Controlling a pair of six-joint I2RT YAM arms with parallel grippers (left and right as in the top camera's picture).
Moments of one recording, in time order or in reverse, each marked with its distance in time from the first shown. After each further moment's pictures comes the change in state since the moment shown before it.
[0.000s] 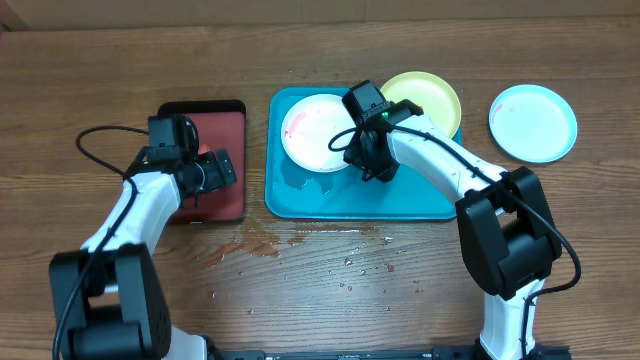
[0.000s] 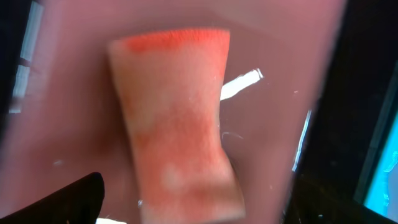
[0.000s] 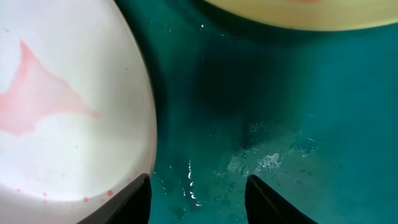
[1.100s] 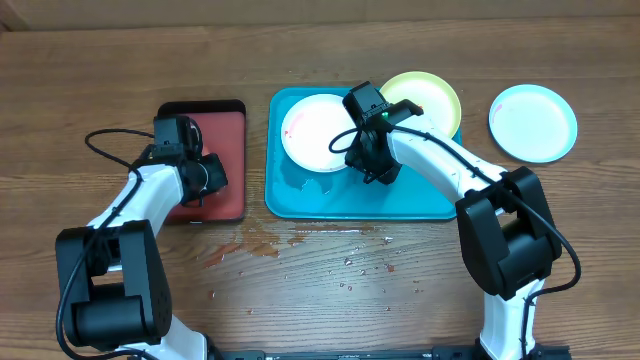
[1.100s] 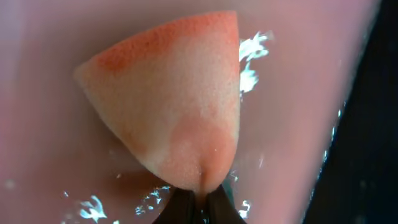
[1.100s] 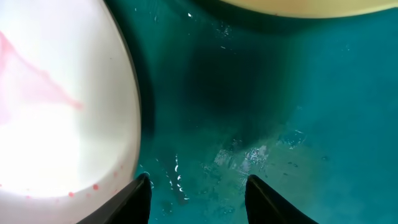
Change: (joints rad) left arm 0.001 0.072 0.033 -0.021 0.018 -0.019; right arm 0.000 0.000 0.000 -0.031 0.000 -0.018
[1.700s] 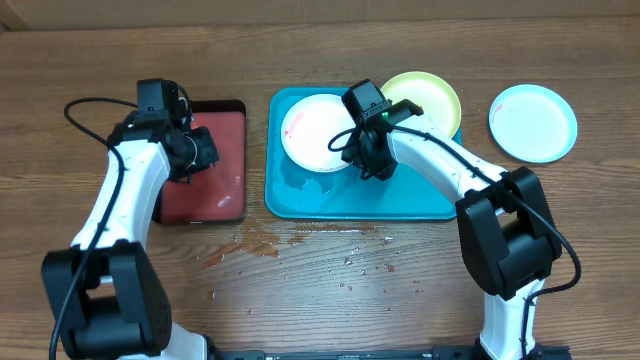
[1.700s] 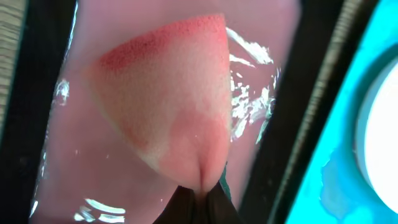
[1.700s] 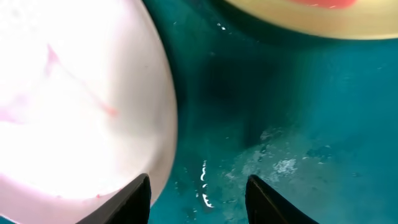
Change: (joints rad) left arm -0.008 -0.060 0.252 -0.293 -0.008 0.004; right arm 0.000 0.000 0.000 0.069 -0.022 -0.008
